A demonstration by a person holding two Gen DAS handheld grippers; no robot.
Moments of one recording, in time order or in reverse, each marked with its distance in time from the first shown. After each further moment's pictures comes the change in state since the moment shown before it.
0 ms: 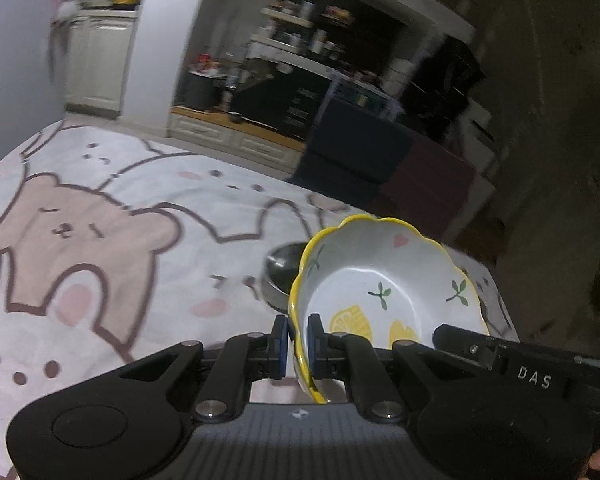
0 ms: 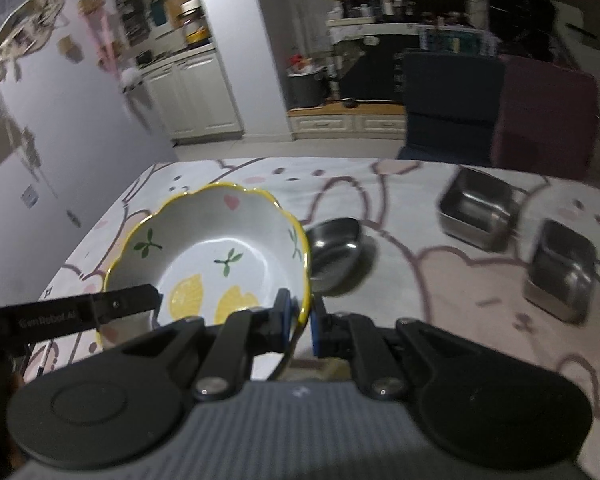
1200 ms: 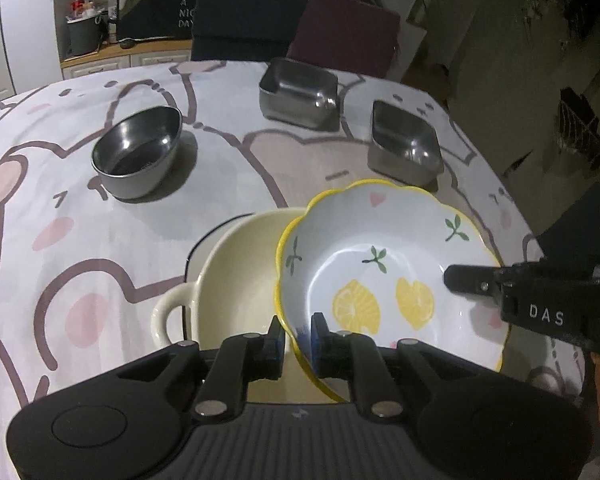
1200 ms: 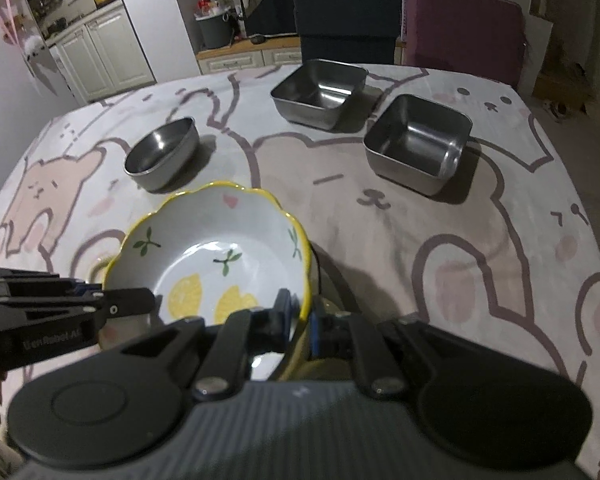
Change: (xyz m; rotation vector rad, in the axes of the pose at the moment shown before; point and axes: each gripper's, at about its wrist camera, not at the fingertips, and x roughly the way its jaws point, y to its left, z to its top) left arm 0.115 -0.086 -0.072 0.310 0.353 -0.101; right arm -0.002 -0.118 -0.071 0.102 0.195 -0.210
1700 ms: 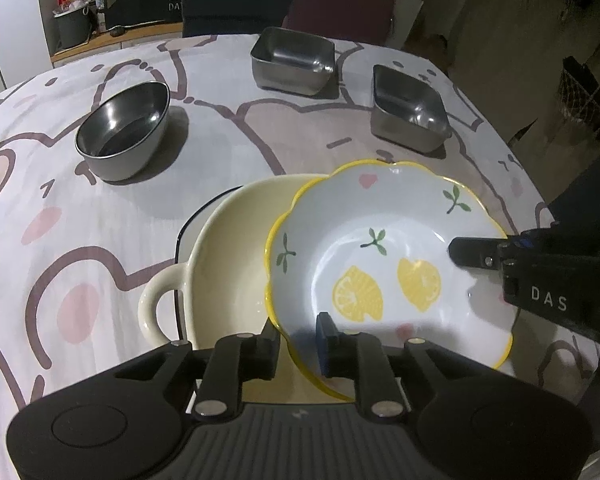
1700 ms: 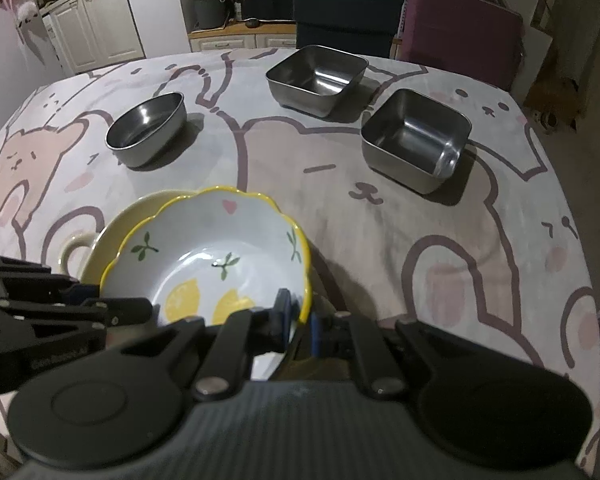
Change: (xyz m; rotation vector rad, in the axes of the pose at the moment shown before) left arm 0.020 -0.001 -0.001 0.043 0.077 0.015; right arm 0.019 0.009 0.004 -0.070 0.037 -0.076
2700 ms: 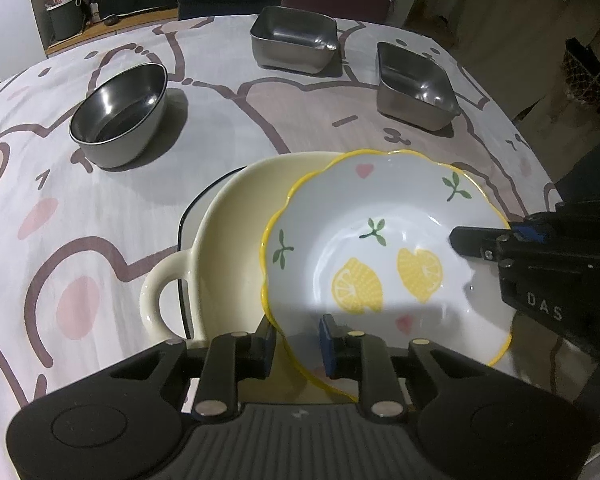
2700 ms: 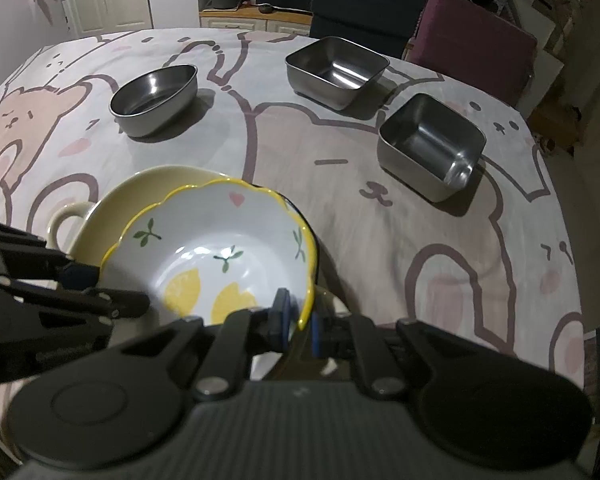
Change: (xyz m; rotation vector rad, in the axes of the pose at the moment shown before) left arm 0.011 0.004 0.001 0.020 0.053 -0.002; right arm 0.013 0.016 0.003 -0.109 0.028 -0.052
